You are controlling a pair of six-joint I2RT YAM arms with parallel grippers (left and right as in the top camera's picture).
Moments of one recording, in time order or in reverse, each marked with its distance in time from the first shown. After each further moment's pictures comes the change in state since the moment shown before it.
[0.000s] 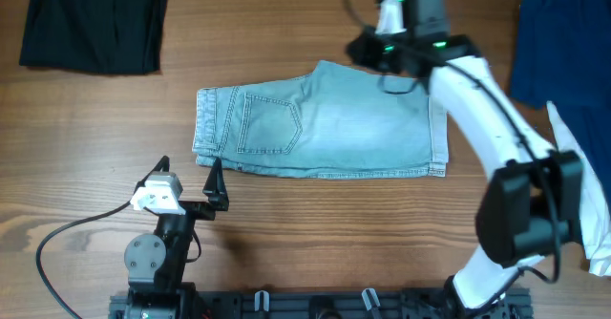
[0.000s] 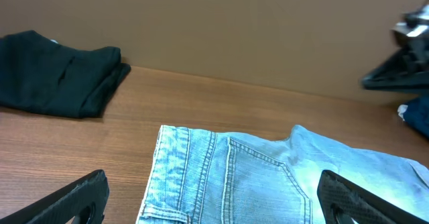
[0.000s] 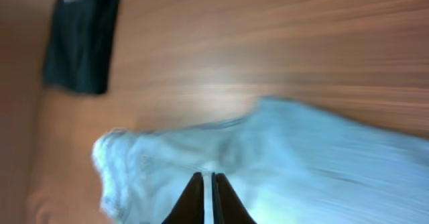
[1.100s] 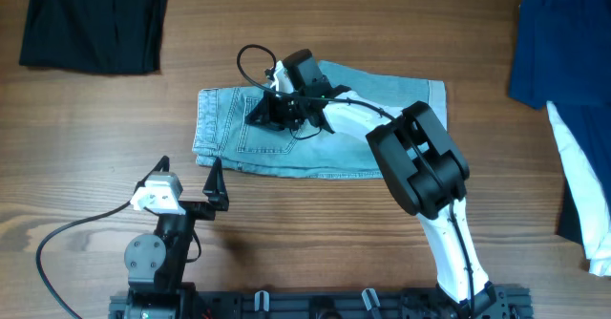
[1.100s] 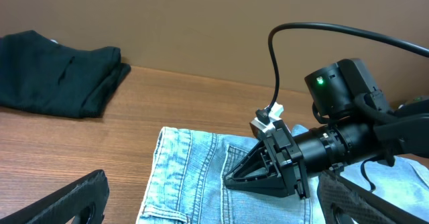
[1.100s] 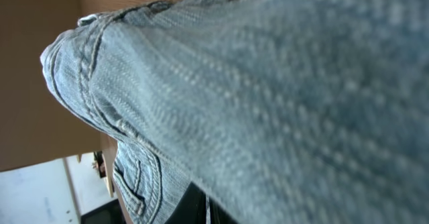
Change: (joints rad) left arm 0.000 0.000 0.000 0.000 0.000 0.000; right arm 0.303 0.461 0.005 0.443 -0.301 0.316
